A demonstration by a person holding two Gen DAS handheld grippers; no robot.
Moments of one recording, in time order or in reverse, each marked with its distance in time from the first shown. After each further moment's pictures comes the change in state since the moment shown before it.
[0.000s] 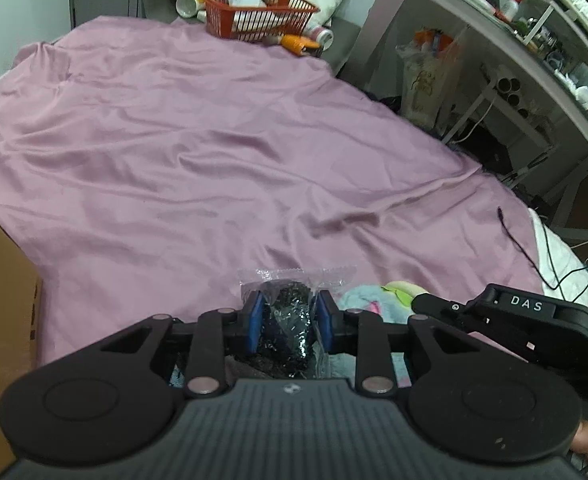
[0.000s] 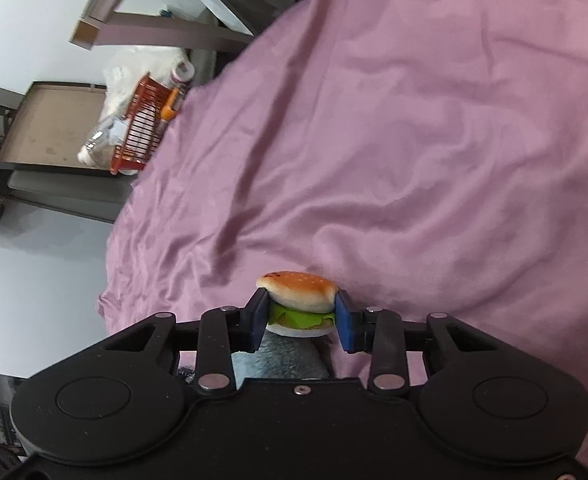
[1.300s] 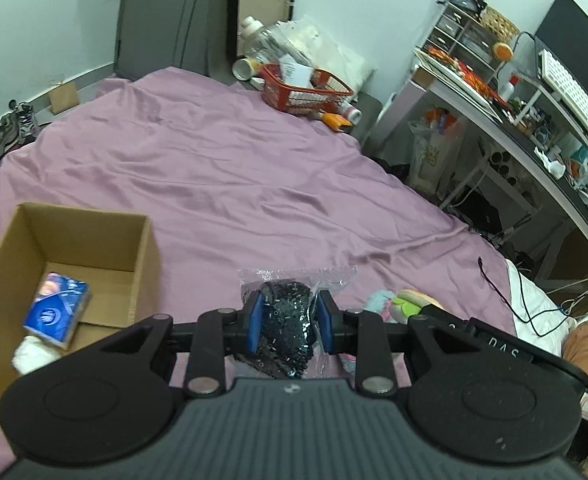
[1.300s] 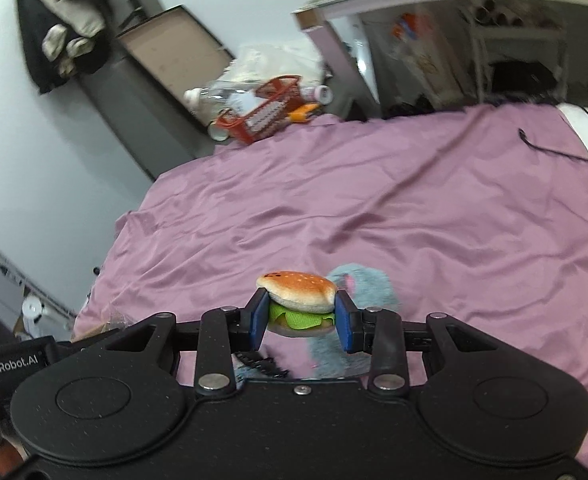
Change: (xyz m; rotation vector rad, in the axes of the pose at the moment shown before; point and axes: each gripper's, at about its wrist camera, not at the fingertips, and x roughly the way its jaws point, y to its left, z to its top) left arm -0.133 0.065 -0.031 -0.094 -0.168 0.000; right arm -0.075 0.119 -0.116 -0.572 -0.205 -0.076
